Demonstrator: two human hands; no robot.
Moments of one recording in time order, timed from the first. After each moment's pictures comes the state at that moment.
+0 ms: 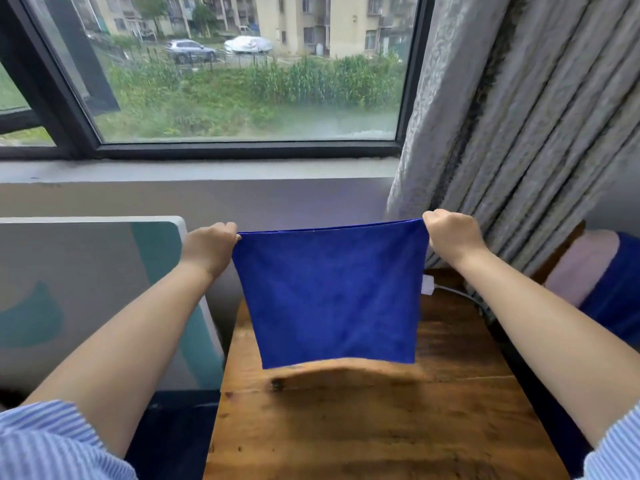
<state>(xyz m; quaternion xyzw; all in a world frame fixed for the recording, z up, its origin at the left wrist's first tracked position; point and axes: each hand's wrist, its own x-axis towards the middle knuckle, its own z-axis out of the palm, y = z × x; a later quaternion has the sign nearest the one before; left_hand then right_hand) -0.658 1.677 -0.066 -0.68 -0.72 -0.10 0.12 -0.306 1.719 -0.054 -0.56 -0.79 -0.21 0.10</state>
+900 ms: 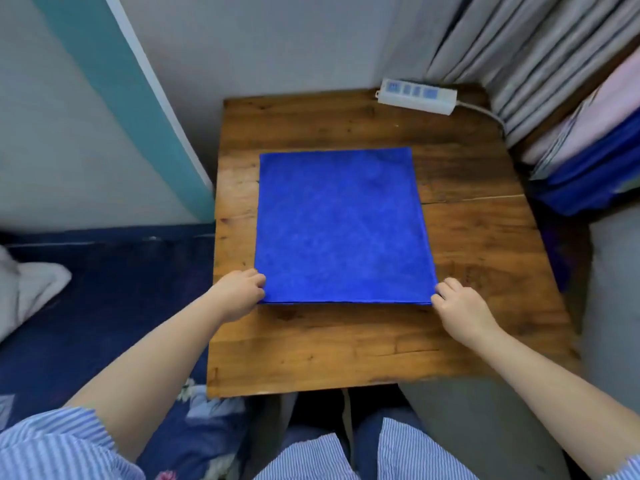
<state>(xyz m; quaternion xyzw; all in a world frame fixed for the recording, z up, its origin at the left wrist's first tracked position) -0.640 1.477 -0.317 -0.84 -0.41 0.33 -0.10 -0.262 1.454 -0.345 -0.49 -0.87 -0.05 -0.01</state>
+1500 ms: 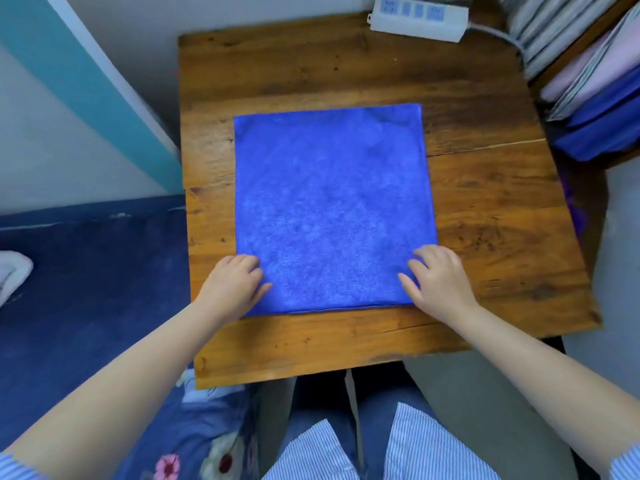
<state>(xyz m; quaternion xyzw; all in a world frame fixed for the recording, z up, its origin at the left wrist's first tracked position) -0.632 1.459 -0.361 -0.85 -0.50 0.14 -0.13 -0.305 1.444 -0.365 -0.58 -0.81 0.03 0.01</state>
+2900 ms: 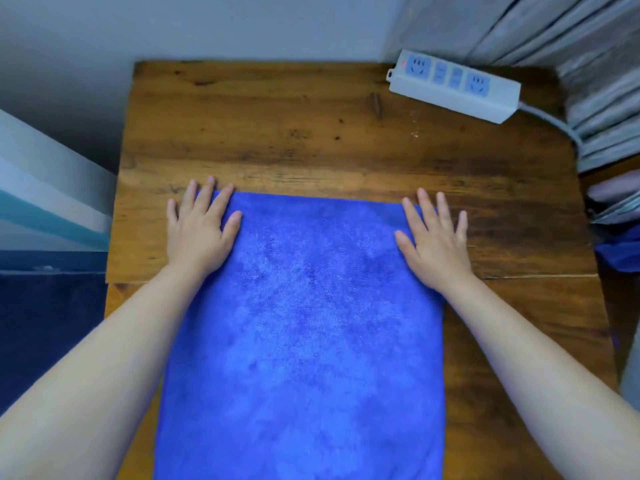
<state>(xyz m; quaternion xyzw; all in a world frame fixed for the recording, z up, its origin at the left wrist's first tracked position) -0.605 1.693 -0.418 -0.62 -0.76 0.02 -0.16 -0.294 1.709 -0.396 -0.65 -0.72 0.19 -0.13</state>
